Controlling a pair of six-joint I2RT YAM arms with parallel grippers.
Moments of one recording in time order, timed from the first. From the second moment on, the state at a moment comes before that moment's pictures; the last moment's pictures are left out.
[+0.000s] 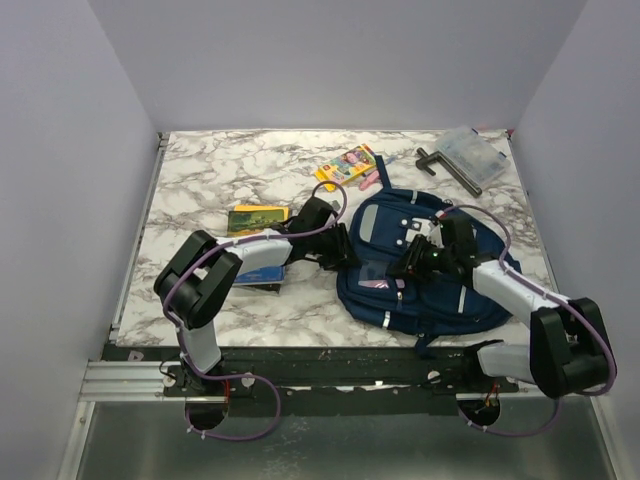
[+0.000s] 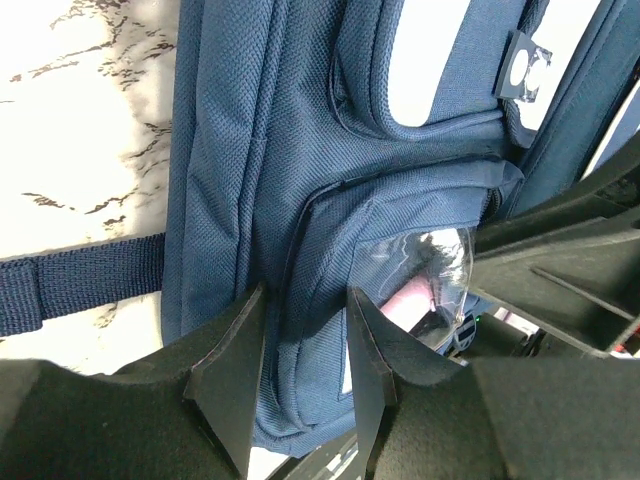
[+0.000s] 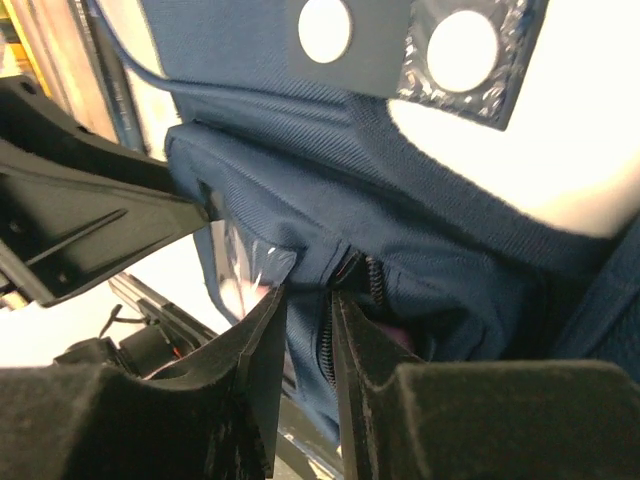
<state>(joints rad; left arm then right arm) -0.69 1.79 1.02 -0.03 0.41 -0.88 0.25 1.29 0.57 -0.16 -0.50 0.75</state>
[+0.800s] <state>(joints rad) -0.73 1.64 0.92 -0.03 0.39 -0.82 0.26 1.20 0.64 -0.43 -0.27 0.62</state>
